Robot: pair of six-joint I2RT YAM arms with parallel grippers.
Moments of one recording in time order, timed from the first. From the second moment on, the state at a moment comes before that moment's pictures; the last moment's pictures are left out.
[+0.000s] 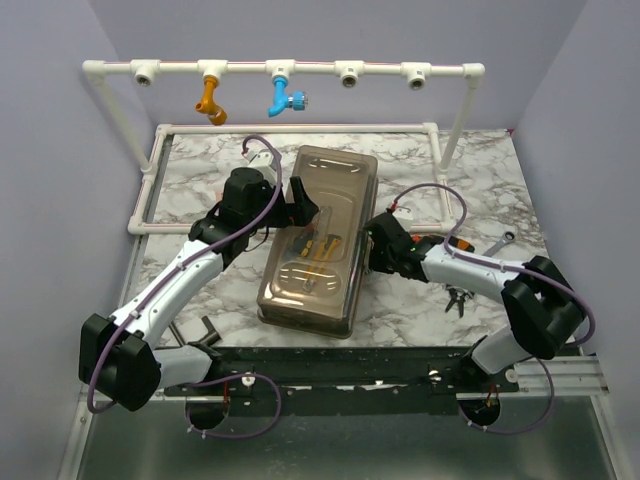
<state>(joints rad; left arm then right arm) -0.48 1.23 1.00 -0.21 0.15 -0.49 0.73 1.53 0.86 -0.29 0.31 0.79</state>
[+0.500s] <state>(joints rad) -0.51 1.11 1.05 -0.44 0.12 -0.44 0.76 1.13 0.76 -0.26 0.30 0.74</state>
